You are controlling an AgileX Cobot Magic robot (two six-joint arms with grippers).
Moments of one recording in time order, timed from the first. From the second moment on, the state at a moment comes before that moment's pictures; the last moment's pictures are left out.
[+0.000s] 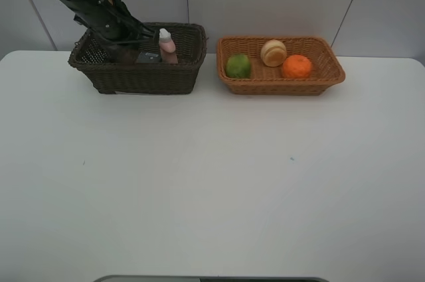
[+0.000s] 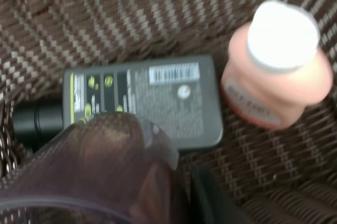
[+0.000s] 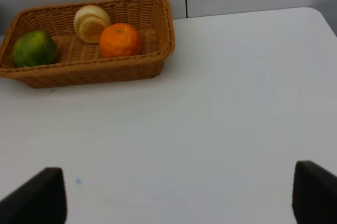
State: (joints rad) left arm -0.30 2.01 -1.38 0.14 0.30 -0.04; right arm -0.03 -0.01 -0.53 -0.05 1.06 0.05
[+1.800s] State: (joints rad) left arm -0.18 1.35 -1.19 0.11 0.67 -0.05; right arm -0.03 -0.01 -0.53 -0.05 1.06 0.05
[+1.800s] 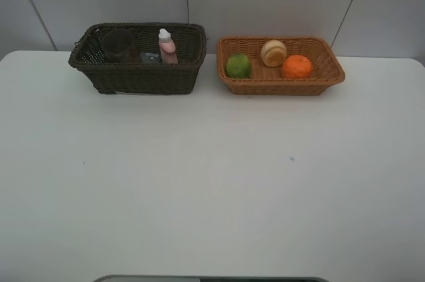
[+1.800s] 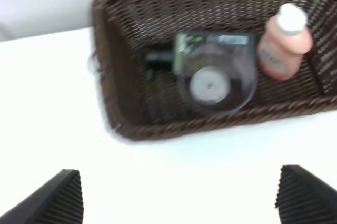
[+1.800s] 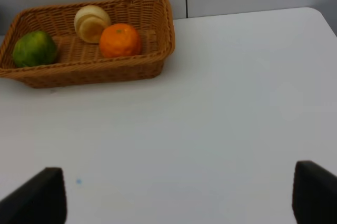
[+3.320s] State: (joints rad) left arm -0.14 0.18 -0.74 0.01 1.20 0.00; right arm -0.03 -0.01 -0.53 -0.05 1.06 0.05
